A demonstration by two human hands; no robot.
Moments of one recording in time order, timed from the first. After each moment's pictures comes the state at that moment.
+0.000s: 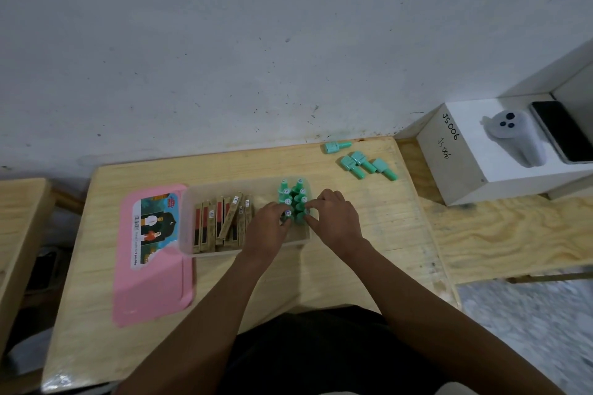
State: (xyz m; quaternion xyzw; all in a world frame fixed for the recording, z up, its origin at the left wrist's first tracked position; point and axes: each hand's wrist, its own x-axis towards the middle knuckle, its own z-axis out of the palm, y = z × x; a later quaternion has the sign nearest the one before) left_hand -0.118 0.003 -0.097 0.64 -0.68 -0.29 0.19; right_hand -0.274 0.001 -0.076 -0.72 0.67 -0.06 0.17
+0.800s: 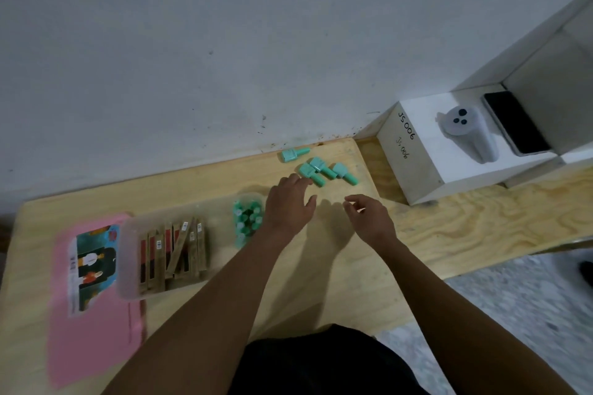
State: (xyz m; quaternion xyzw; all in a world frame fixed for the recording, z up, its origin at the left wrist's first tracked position) left_hand -0.245 -0.068 -0.072 0.56 -0.79 -0.20 0.13; right_hand -0.426 -0.013 -0.099 -0.48 0.80 -0.19 0.30
